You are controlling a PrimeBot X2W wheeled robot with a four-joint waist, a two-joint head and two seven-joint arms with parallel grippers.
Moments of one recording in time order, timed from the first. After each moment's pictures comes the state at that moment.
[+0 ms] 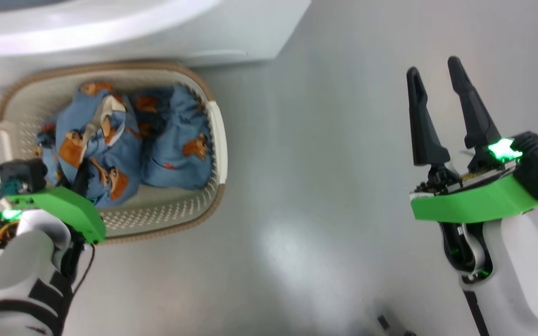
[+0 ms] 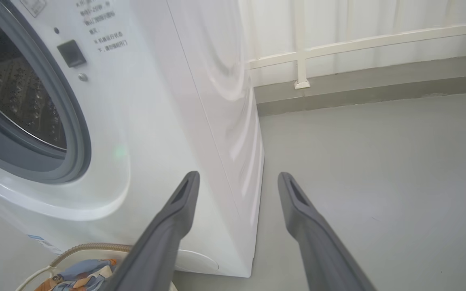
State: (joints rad) left arm -0.89 0.28 -0.51 1.26 -0.68 -0.11 -0.25; right arm -0.43 -0.10 0.15 0.03 0.37 0.12 -0.25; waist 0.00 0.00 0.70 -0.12
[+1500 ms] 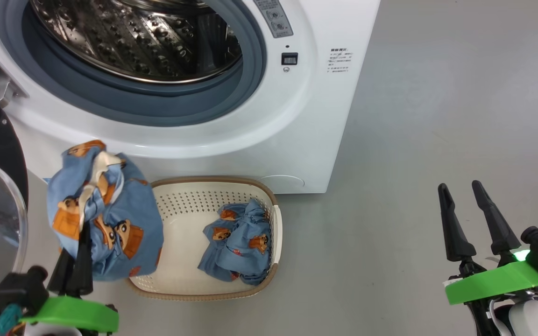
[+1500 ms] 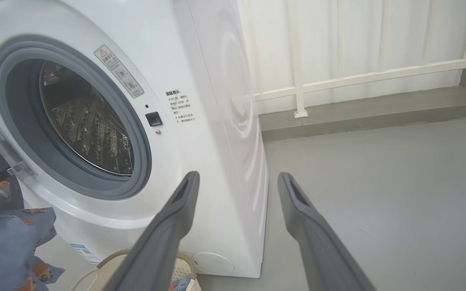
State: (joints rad) left arm -0.22 0.15 0.03 0.41 -0.28 -0.12 -0.25; right arm -0.10 -0.16 0.07 0.13 0.42 0.12 -0.25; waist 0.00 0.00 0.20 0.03
